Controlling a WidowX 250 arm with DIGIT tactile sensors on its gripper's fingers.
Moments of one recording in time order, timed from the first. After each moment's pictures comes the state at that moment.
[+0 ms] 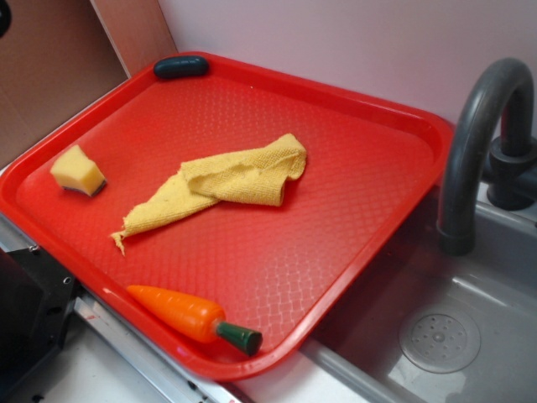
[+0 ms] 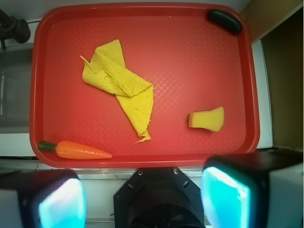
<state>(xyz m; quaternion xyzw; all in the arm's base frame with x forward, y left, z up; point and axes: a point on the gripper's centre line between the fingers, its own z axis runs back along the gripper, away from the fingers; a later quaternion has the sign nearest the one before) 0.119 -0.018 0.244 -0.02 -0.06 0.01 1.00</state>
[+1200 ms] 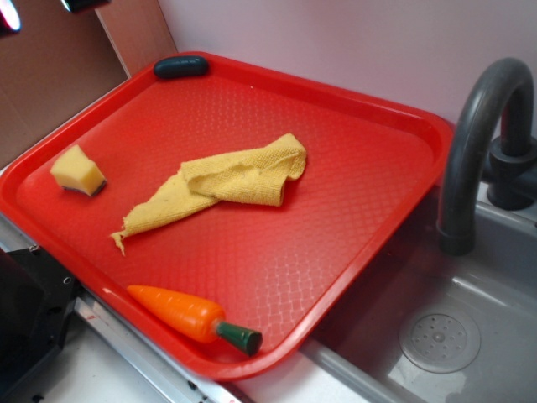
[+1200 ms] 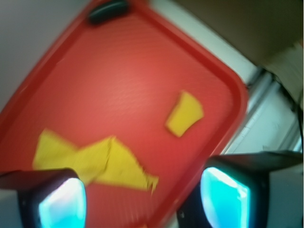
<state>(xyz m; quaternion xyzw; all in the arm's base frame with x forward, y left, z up) 0.181 0.044 0.198 -0.01 -0.05 0.49 0.87</state>
